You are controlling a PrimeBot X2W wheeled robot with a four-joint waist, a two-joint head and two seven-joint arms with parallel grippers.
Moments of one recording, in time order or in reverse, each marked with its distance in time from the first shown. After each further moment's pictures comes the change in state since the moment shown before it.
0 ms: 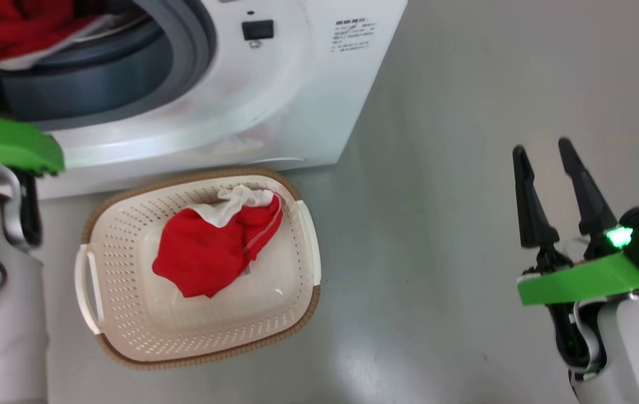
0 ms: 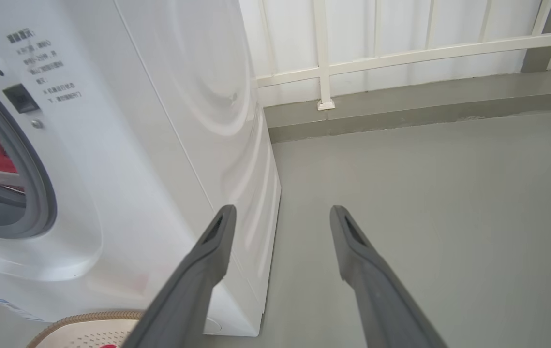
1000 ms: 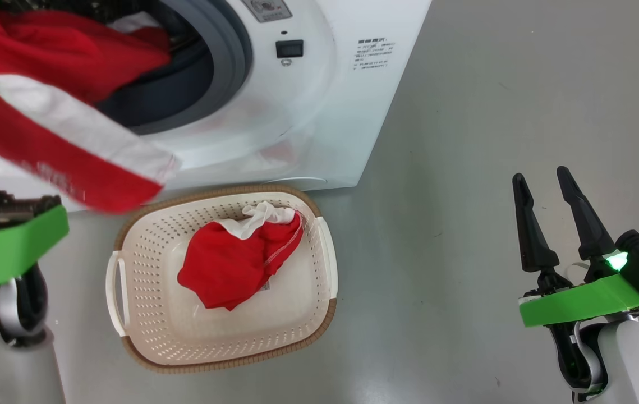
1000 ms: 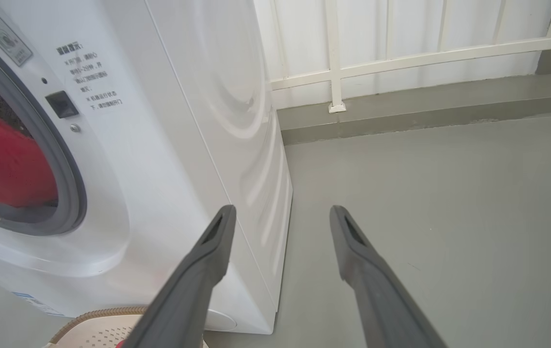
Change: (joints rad) left arm 0.351 -0.126 0.065 -0.806 0.001 -0.065 -0.001; right arm 0.074 -0.005 -0.005 0.007 0.000 0.000 0.000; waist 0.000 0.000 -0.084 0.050
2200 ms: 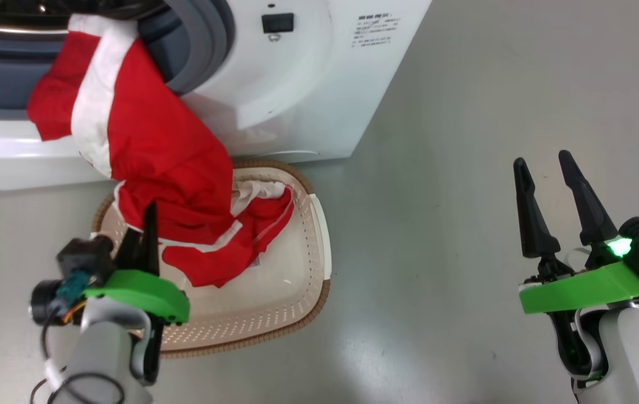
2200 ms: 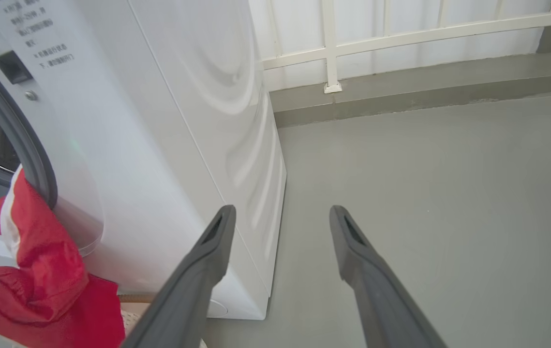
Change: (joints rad) left arm 0.069 -0.013 -0.217 0.716 -0.102 0.033 0.001; right arm -0.033 -0.001 0.002 -0.008 0.000 0.000 0.000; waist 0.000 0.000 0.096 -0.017
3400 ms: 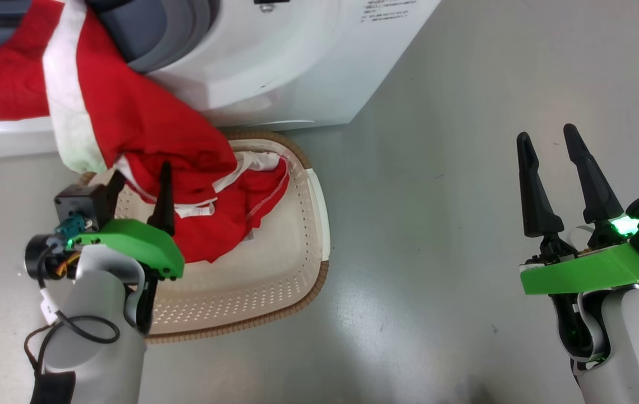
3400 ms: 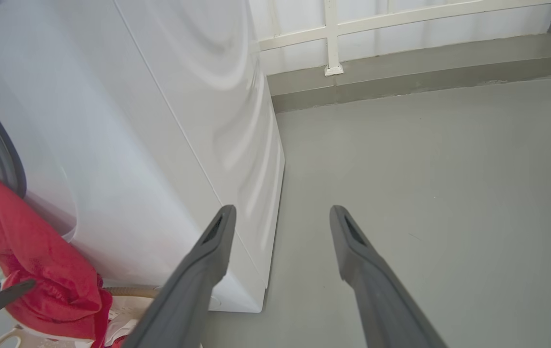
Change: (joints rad) left arm -0.236 -0.002 0.013 0.282 0.039 -0.036 0.000; right arm -0.056 0.001 0.001 -0.014 0.000 0.000 0.000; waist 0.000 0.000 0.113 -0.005
